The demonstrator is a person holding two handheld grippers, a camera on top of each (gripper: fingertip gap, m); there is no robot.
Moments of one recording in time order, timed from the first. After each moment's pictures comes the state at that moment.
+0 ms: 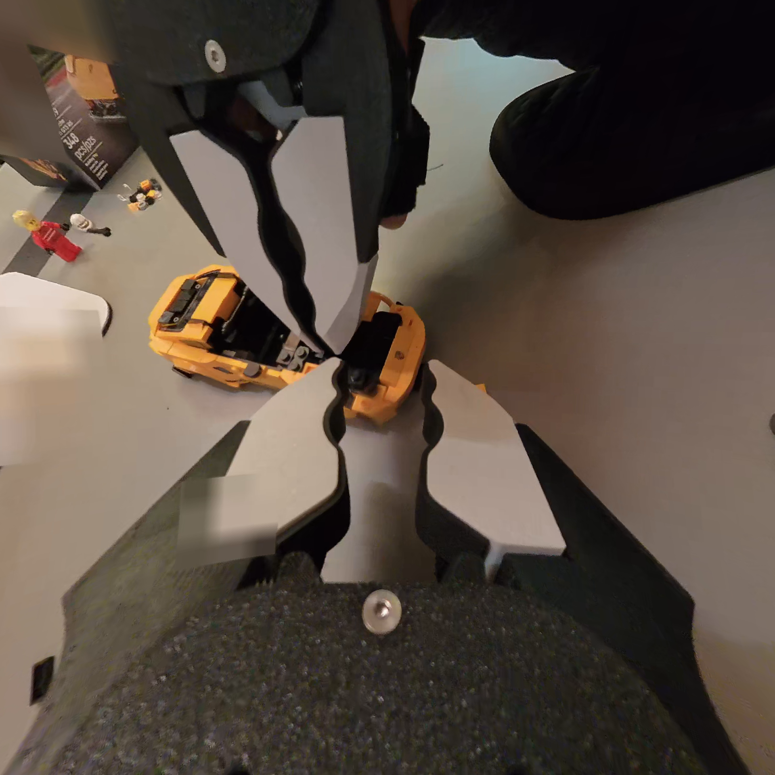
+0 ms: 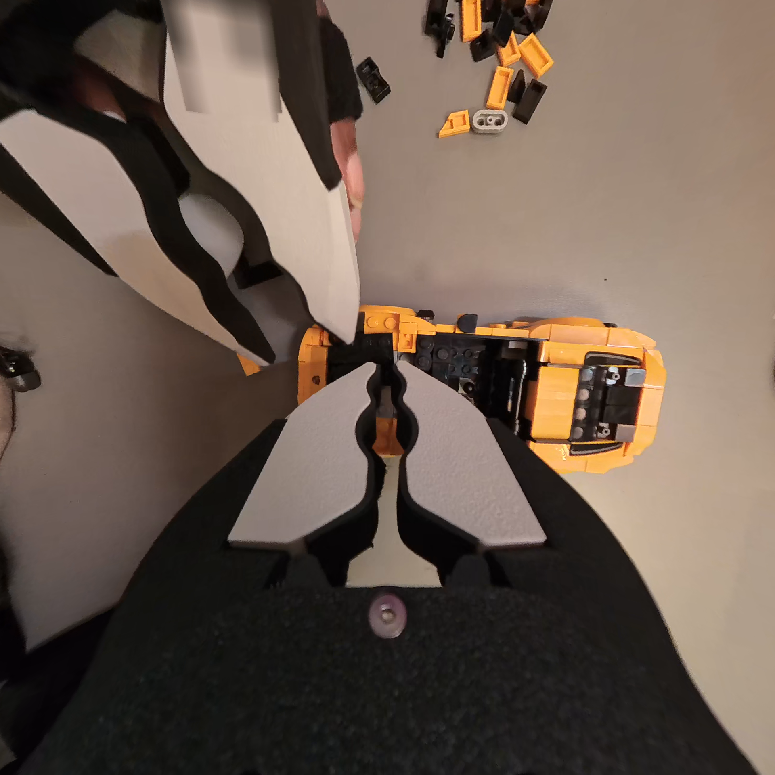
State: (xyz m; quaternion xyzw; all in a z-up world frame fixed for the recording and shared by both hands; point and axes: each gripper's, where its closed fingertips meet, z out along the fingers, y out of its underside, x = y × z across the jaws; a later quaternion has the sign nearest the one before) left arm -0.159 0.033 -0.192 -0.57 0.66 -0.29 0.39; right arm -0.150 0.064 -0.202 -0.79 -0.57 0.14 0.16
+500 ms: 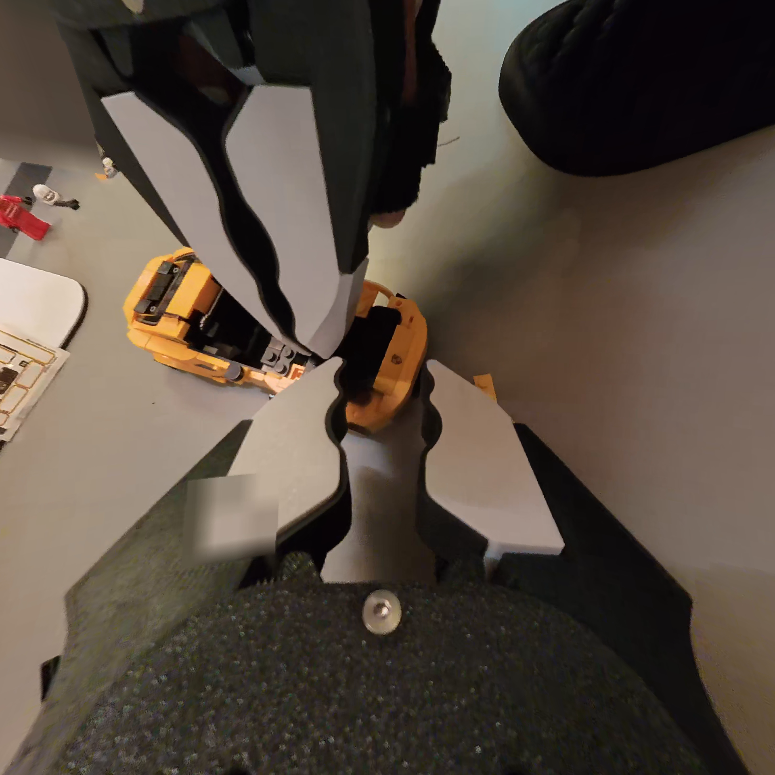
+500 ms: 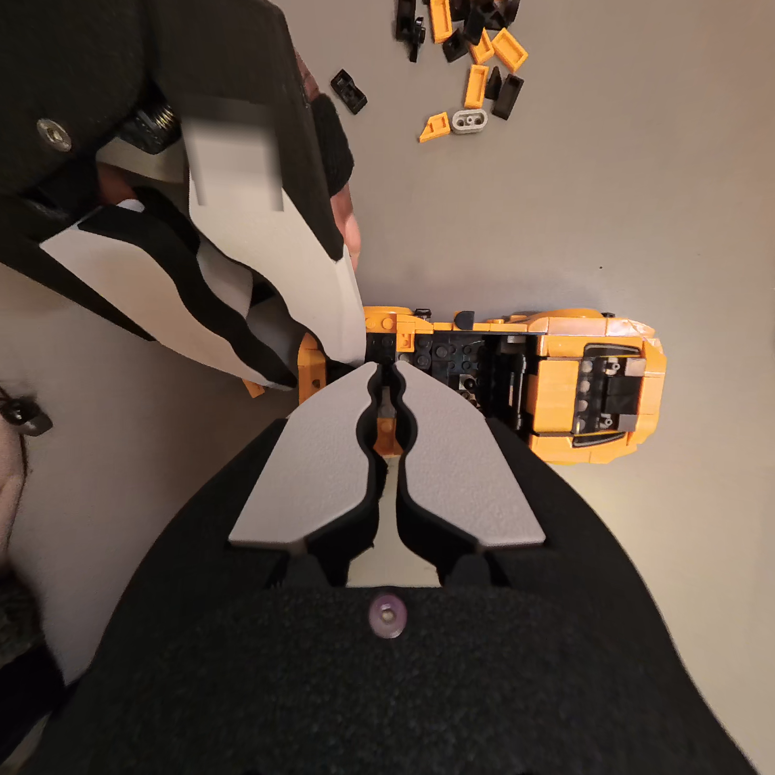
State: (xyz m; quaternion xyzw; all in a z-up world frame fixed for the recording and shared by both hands) left arm -0.156 0.034 -0.208 -0.58 0.69 -0.25 0.36; right arm -0.155 0.065 -0.202 -0.82 -0.53 0.13 0.16
